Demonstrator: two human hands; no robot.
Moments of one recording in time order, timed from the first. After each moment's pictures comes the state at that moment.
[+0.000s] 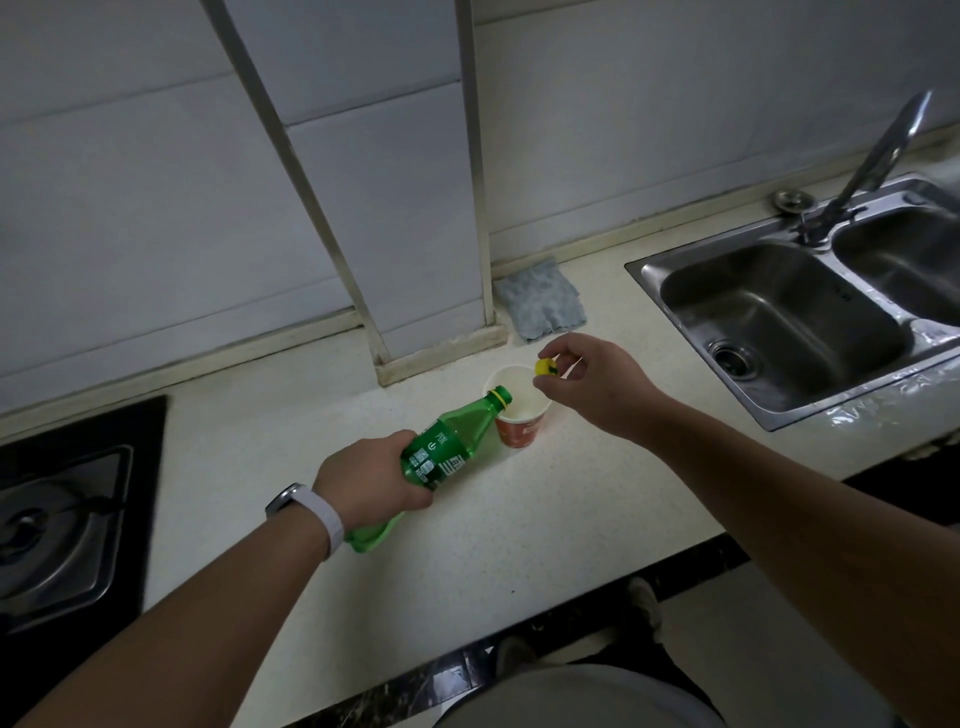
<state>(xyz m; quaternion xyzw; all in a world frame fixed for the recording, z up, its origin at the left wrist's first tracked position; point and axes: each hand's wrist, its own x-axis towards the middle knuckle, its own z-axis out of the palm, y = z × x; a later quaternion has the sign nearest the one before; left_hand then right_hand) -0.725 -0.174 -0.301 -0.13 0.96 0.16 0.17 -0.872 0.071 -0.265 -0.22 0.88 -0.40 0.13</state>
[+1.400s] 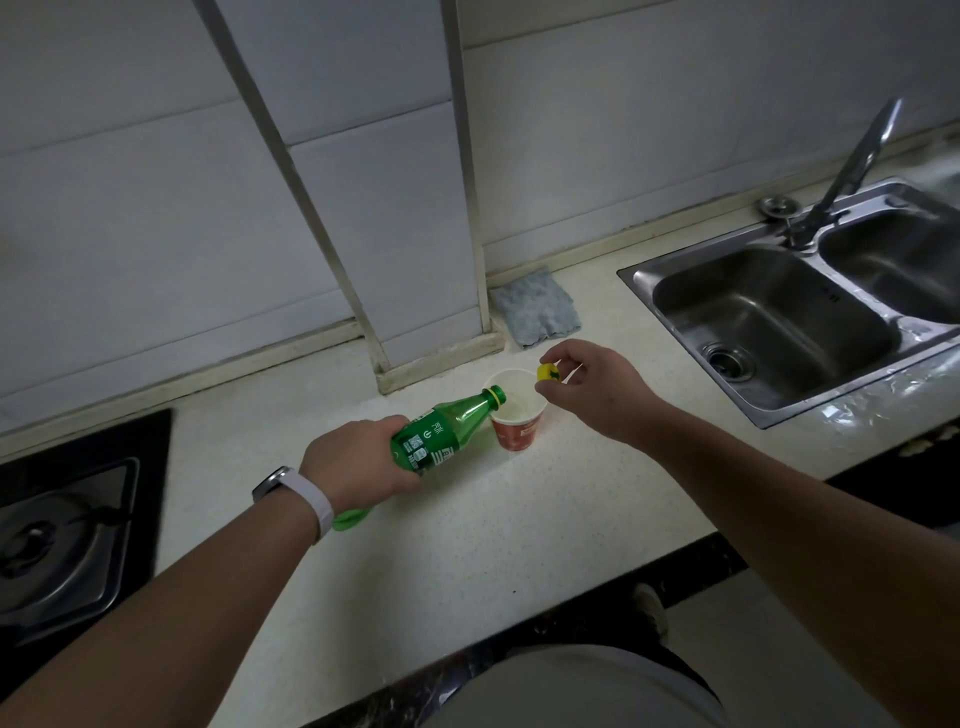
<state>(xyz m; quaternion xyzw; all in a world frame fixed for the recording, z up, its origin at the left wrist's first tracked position) -0.727 -0.180 -0.275 -0.11 0.98 0.10 0.12 -0.863 0.078 -0.264 -0.20 0.88 -0.41 0.13</state>
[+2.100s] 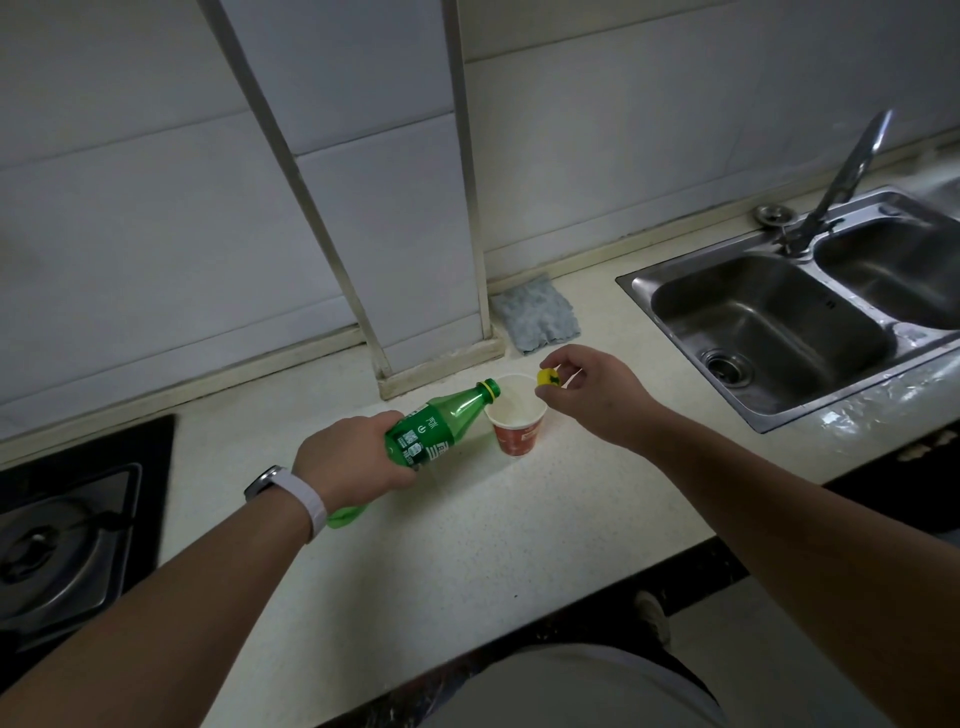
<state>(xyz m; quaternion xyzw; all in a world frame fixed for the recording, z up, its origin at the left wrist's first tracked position) -0.727 -0.185 -0.266 -0.12 0.98 0.10 0.10 -0.860 0.078 -0.263 -0.20 0.88 -0.42 0.13</state>
